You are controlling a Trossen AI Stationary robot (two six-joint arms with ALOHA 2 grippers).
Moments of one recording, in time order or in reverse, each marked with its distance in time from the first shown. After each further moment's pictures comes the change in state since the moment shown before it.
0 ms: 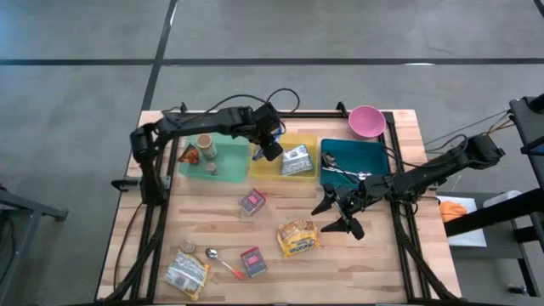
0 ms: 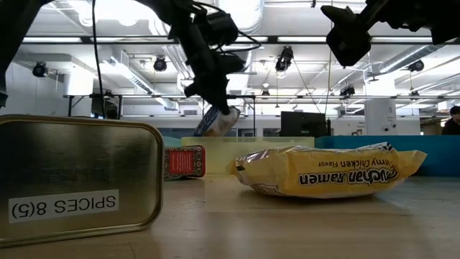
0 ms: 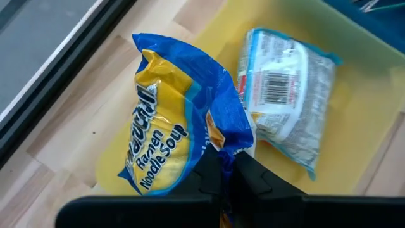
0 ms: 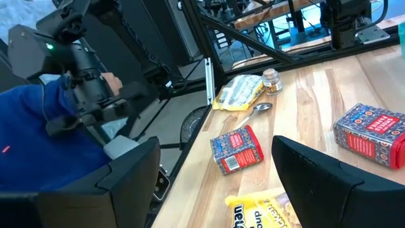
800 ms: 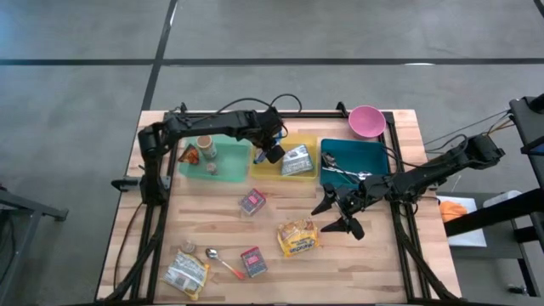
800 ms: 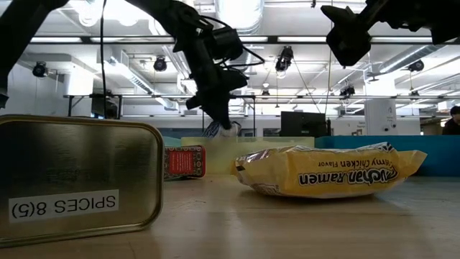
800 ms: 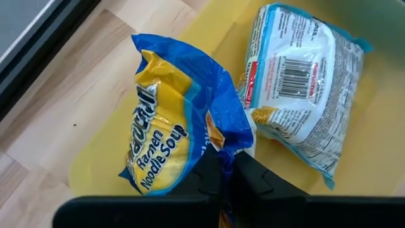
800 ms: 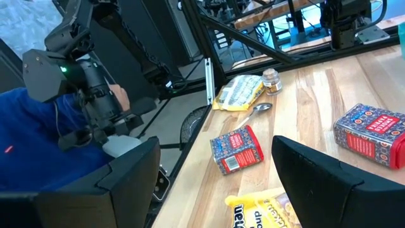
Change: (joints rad) left arm 0.009 0.074 -0.011 0.030 0.008 -0.027; right arm 0.000 0.000 0.000 0.000 0.000 0.000
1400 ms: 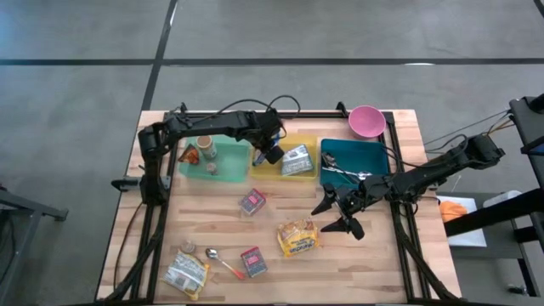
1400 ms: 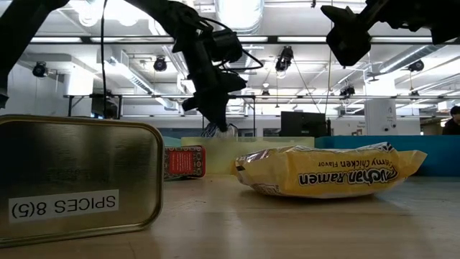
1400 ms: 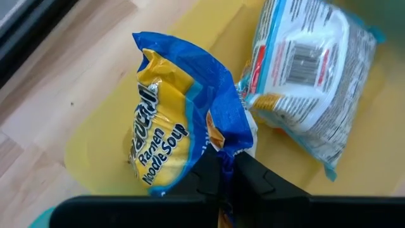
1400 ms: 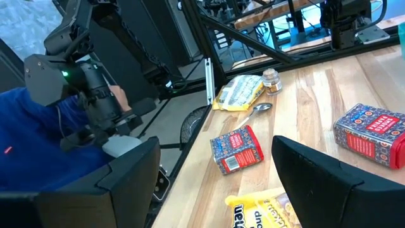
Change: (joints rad) left arm 0.000 0.001 -0.004 -0.039 0.001 -0.053; right arm 0.000 0.000 0.000 0.000 0.000 0.000
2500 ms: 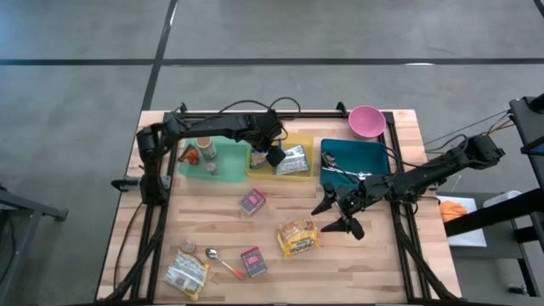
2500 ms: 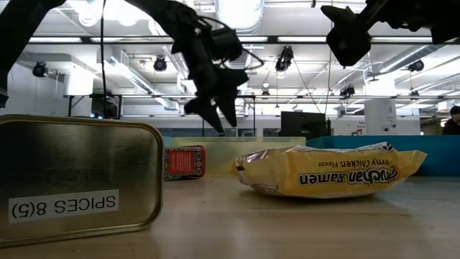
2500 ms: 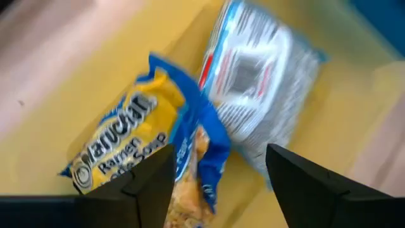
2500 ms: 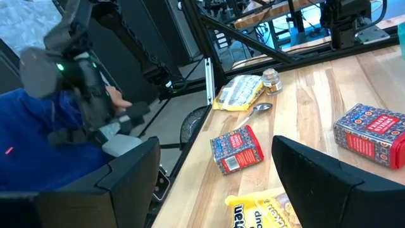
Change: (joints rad) left arm -0.013 -0.019 -0.023 0.049 0.104 -0.042; right arm 0.000 0.000 0.000 0.000 0.000 0.000
